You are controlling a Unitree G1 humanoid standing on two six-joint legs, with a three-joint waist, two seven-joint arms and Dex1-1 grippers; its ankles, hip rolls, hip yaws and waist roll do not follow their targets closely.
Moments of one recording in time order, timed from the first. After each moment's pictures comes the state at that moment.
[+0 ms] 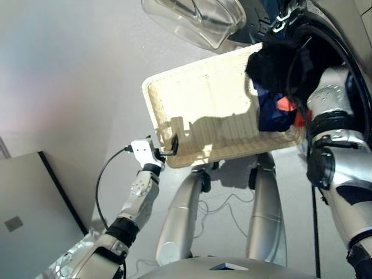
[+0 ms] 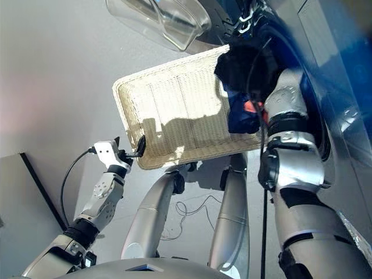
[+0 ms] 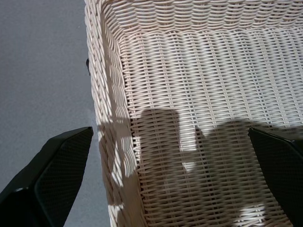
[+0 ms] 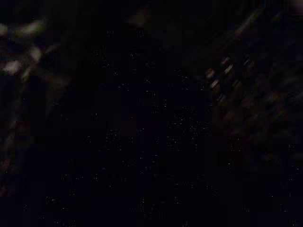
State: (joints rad) left arm -0.20 0.30 -0.41 0.39 -0.63 -0.39 0.09; right arm -1.15 -0.52 -0.24 0.96 0.78 -0.57 -0.73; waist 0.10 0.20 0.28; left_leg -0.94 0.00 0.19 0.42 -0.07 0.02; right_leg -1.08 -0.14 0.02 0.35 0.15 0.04
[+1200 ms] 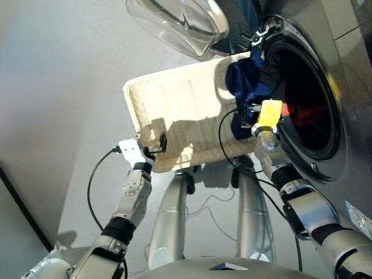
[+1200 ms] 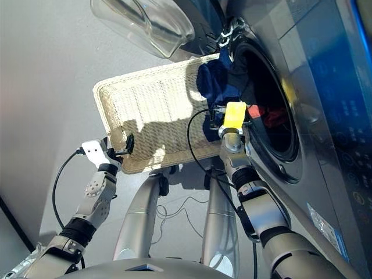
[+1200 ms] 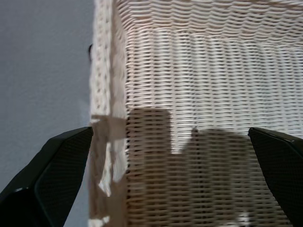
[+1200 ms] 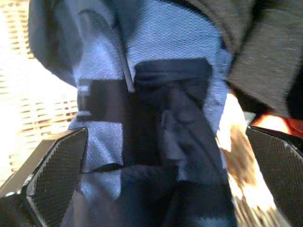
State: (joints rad) left arm -0.19 0.28 -0.27 0.42 -0.61 -0.36 0.10; right arm -0.78 -0.27 0.30 1.05 0.35 -0.24 -0.29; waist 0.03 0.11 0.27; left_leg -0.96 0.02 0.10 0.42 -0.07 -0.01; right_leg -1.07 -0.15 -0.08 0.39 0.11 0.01
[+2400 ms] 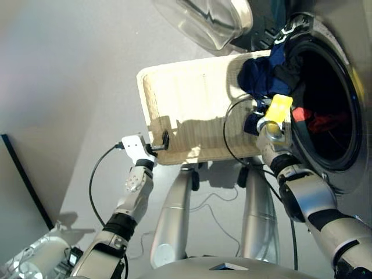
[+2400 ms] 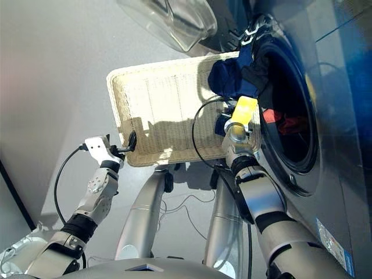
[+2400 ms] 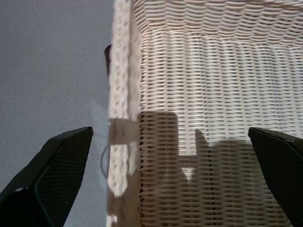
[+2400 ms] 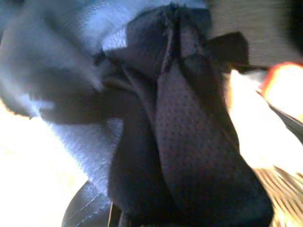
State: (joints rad) left arm -0.21 0.28 -0.29 0.42 -0.61 -0.34 0.10; right arm -0.73 -0.20 0.03 0.96 0.72 -0.35 -0.30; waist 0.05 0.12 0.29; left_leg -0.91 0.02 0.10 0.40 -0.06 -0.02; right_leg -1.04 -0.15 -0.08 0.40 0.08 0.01
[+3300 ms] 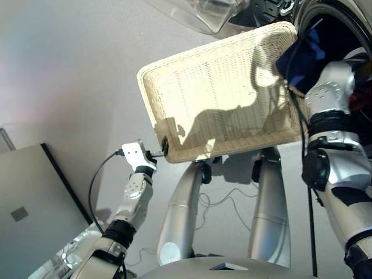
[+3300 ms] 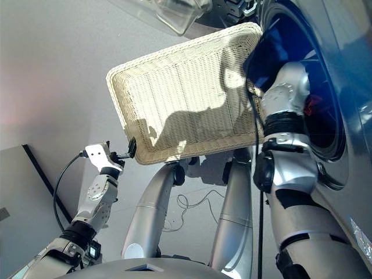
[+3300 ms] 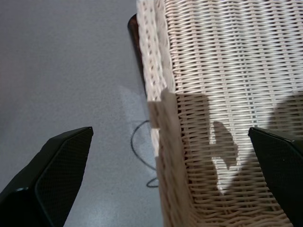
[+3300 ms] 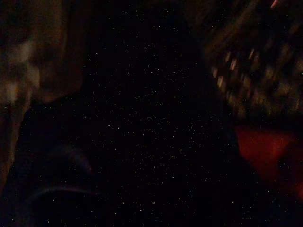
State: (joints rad) left arm -0.16 0.29 -0.31 0.42 -0.61 -0.37 0.11; right arm -1.17 -0.53 -0.29 0.82 0.83 -0.68 -0.71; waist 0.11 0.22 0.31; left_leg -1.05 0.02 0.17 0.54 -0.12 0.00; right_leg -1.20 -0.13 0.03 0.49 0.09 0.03
